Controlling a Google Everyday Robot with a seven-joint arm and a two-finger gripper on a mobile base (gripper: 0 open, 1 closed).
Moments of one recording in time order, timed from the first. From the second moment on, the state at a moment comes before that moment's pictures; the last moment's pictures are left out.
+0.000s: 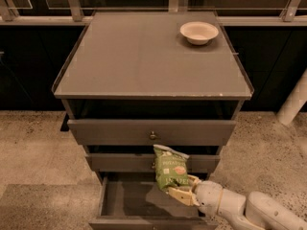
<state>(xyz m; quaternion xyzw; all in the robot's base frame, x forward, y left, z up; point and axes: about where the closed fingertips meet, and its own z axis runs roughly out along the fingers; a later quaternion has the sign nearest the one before) 0.435 -0.086 0.562 -0.26 0.71 0.43 0.49</state>
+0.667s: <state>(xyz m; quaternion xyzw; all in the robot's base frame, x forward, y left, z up) 0.433 -0.091 0.541 -0.24 0.71 0.44 0.49</state>
